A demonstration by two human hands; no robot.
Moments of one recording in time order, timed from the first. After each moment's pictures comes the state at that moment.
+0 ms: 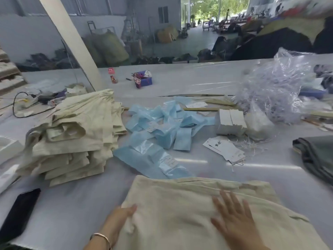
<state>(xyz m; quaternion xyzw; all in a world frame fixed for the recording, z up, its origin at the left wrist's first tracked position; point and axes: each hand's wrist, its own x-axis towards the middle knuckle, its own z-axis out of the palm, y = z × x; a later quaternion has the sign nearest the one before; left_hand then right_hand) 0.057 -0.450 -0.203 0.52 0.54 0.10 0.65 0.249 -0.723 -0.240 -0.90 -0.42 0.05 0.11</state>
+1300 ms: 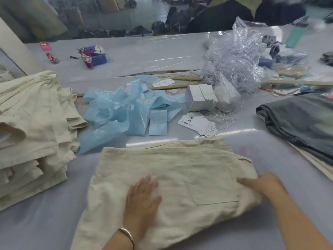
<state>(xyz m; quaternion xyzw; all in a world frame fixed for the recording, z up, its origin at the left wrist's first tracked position) 0.122 -0.466 -0.246 0.98 0.16 0.00 0.12 0.309 -0.779 -0.205 -0.93 0.17 0.20 0.24</state>
